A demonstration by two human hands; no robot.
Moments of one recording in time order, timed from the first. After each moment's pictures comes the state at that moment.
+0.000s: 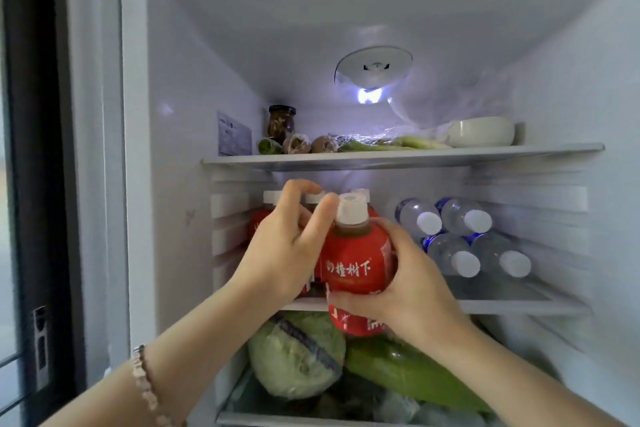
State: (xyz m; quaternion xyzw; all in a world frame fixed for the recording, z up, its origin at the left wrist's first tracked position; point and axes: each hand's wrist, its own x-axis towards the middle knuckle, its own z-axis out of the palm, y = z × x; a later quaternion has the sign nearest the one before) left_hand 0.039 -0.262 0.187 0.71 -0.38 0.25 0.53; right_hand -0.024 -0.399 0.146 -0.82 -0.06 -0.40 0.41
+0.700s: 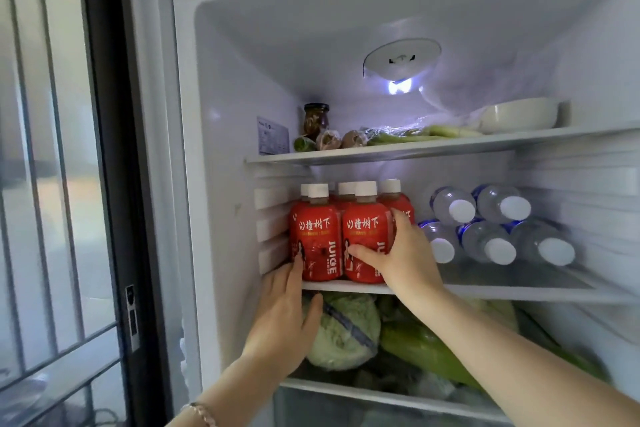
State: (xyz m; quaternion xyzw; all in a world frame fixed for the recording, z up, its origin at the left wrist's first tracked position) left_hand 0.074 -0.225 0.089 0.87 -0.28 0.28 0.28; right_hand 0.040 -0.398 0.142 -0.84 0.08 -0.40 0.36
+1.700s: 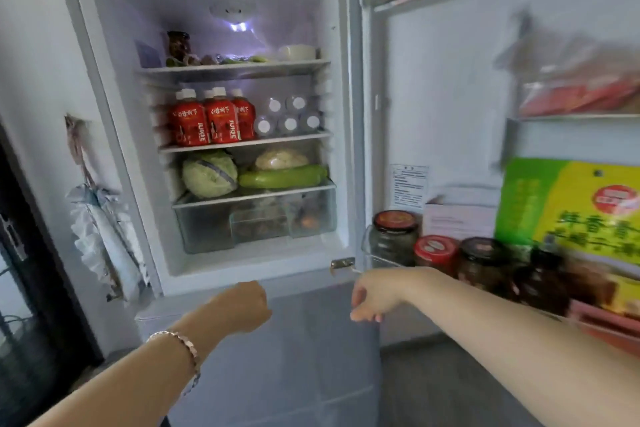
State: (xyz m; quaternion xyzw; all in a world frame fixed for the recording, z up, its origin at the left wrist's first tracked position) left_hand -0.254 -0.163 -0.012 0.92 -0.36 -0.11 0.03; right_hand -0.399 -0.340 0.008 -0.95 0.18 0.19 0.17
